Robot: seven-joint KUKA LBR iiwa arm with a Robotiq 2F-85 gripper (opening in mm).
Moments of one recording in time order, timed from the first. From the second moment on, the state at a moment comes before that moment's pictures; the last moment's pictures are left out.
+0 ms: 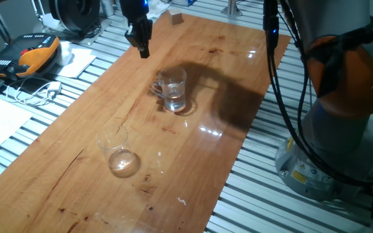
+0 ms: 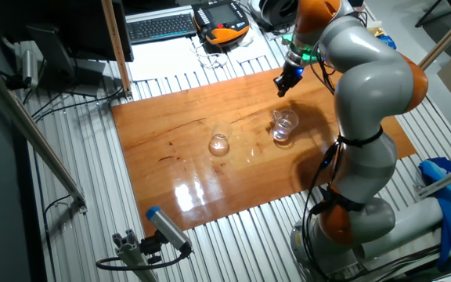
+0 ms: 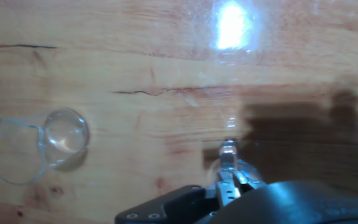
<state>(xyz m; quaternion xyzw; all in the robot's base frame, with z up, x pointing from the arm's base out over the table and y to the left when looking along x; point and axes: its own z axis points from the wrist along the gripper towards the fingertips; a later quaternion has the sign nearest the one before) 0.553 -0.034 0.200 0.06 -0.99 -0.10 0.08</state>
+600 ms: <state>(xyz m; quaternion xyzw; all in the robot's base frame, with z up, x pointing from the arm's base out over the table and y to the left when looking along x) 0.550 -0.018 0.186 0.05 -1.00 -0.04 0.04</state>
